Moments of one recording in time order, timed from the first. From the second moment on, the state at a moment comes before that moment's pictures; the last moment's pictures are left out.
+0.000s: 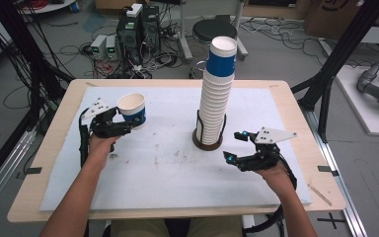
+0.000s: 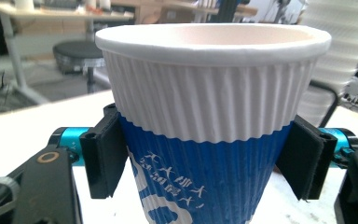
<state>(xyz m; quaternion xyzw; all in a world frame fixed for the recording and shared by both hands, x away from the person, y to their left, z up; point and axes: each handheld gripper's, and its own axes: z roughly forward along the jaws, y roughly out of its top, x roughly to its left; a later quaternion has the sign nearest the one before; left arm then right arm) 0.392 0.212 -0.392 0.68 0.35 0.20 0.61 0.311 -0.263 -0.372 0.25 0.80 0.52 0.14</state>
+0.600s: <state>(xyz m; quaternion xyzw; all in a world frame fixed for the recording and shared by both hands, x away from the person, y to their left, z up) 0.417 0.200 -0.429 0.73 0.38 0.18 0.54 0.310 -0.267 -0.374 0.25 0.80 0.53 0.14</state>
